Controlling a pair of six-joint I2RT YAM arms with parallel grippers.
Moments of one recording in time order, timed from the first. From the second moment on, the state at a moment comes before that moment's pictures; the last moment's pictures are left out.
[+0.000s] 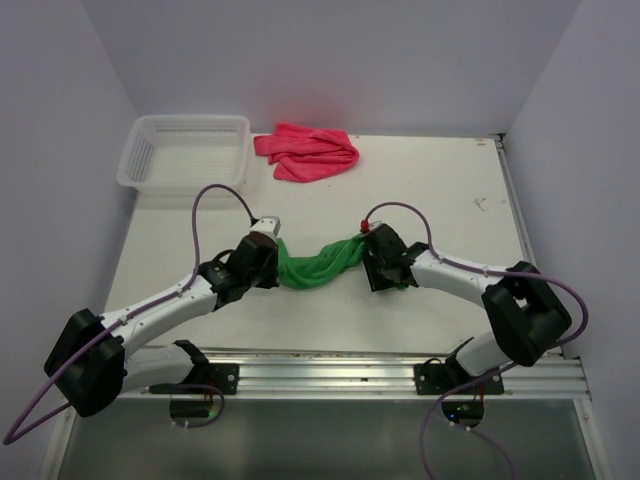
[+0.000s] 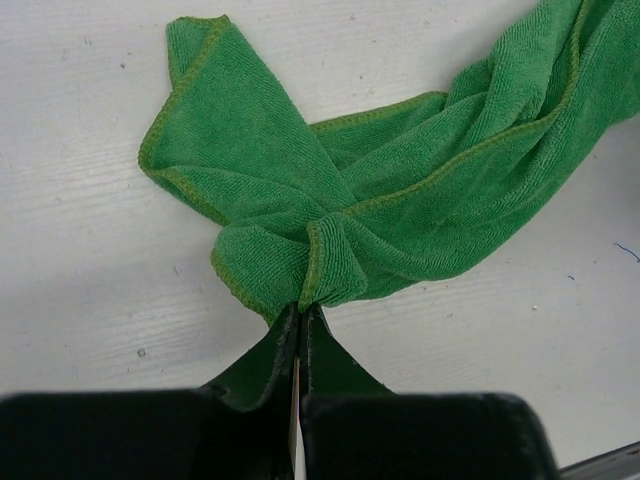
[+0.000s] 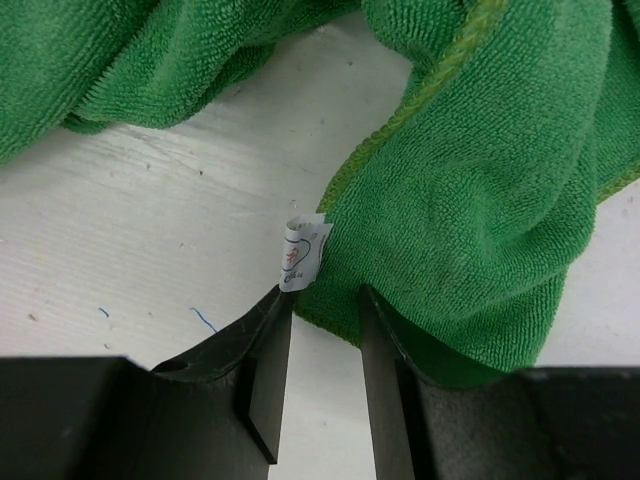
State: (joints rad) left arm -0.70 1.16 0.64 -0.31 -0.22 -0.49; right arm 0.66 1.48 0.78 -0.40 0.17 0.33
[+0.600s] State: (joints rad) left arm -0.70 1.17 0.63 -0.28 -0.21 -0.49; right arm 0.69 1.55 0.80 -0.35 0.20 0.33
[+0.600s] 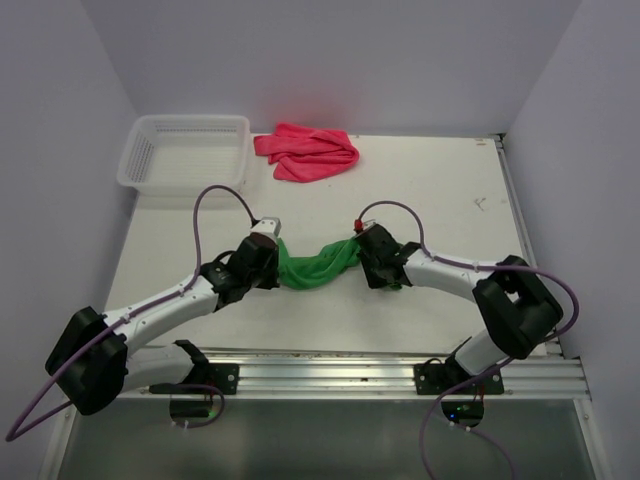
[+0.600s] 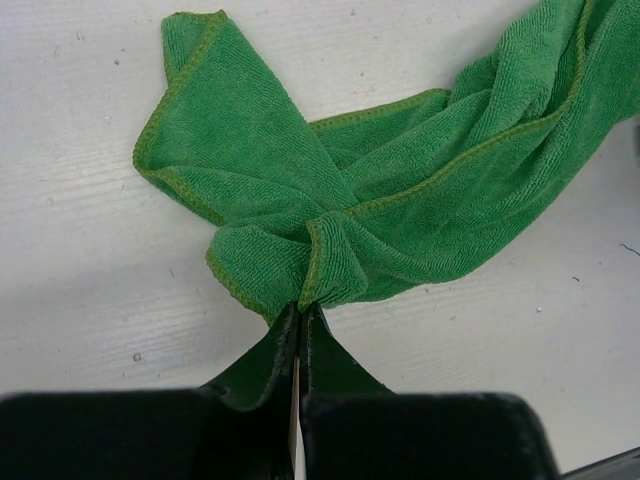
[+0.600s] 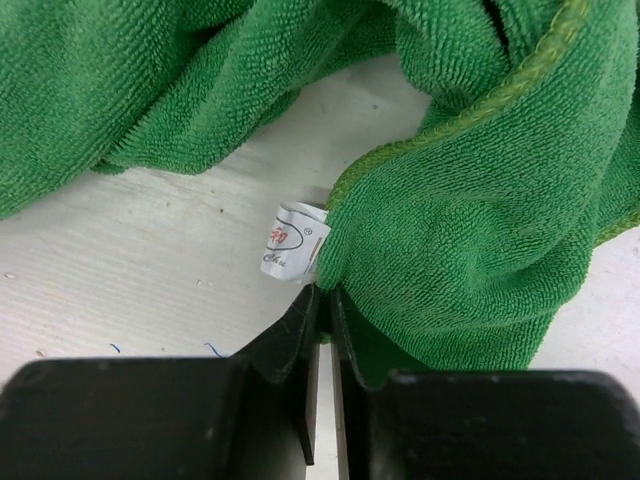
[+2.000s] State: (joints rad) left arm -0.70 1.23 1.11 -0.85 -0.54 -0.41; right arm 0.43 1.17 1.33 -0.85 0.46 0.27
